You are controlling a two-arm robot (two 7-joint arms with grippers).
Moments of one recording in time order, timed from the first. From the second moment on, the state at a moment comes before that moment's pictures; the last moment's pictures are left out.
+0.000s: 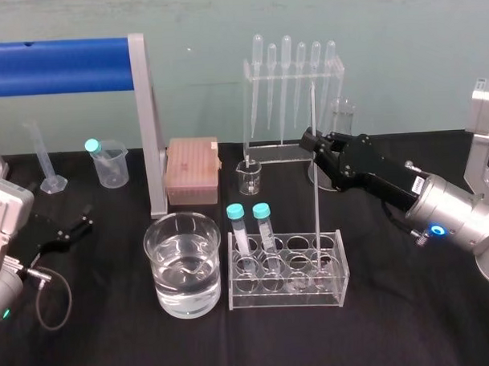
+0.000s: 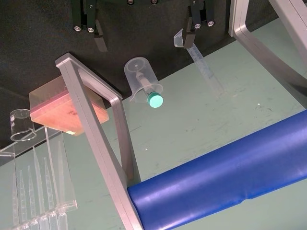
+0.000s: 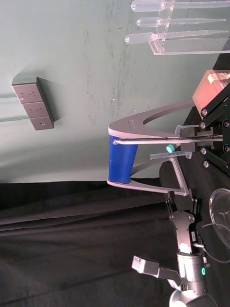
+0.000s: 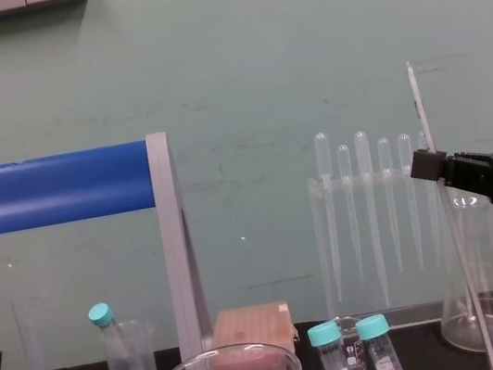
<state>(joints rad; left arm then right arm) -0.20 0.60 0.45 -1.41 -0.25 -0.12 0.03 0.38 0.50 -0.39 -1.30 0.78 -0.18 0.81</state>
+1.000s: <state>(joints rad) -0.20 0.60 0.45 -1.41 -0.25 -0.12 0.03 0.38 0.50 -0.38 -1.30 0.78 -0.18 0.81</state>
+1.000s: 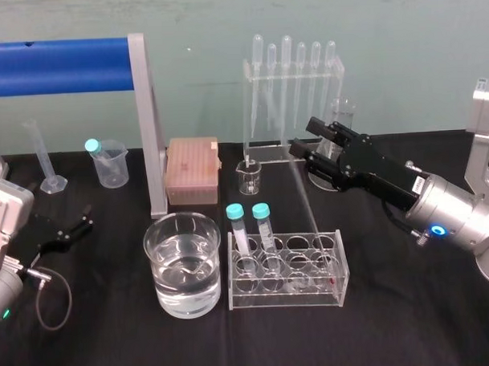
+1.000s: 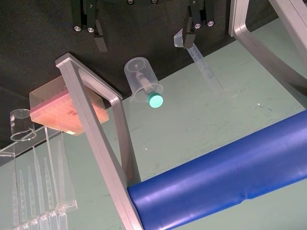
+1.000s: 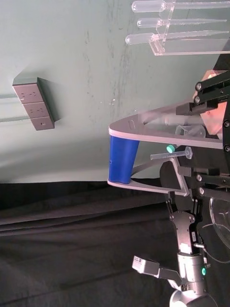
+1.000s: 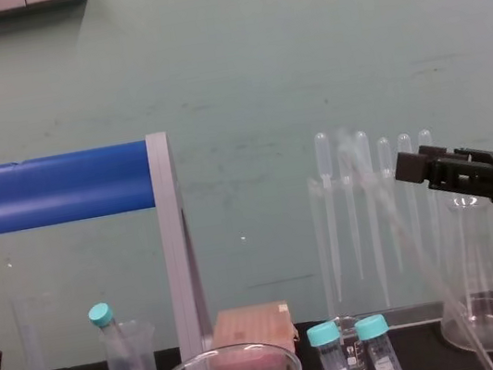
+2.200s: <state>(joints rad) -0.20 0.60 0.45 -1.41 -0.25 -0.12 0.03 0.20 0.55 -0.23 -1.49 0.66 -0.15 0.38</state>
